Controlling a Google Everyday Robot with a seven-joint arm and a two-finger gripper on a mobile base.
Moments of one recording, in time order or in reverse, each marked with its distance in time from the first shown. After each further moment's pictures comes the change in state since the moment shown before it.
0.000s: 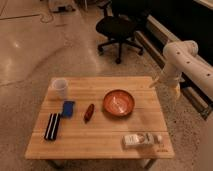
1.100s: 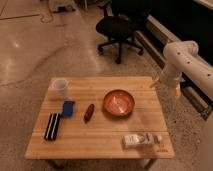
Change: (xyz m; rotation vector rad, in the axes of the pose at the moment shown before) arm 0.000 0.001 0.000 0.000 0.000 0.002
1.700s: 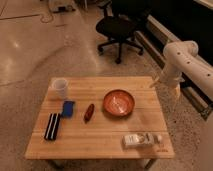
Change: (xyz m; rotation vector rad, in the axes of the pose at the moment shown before) arm 0.002 -0.009 0.007 0.002 0.005 -0.012
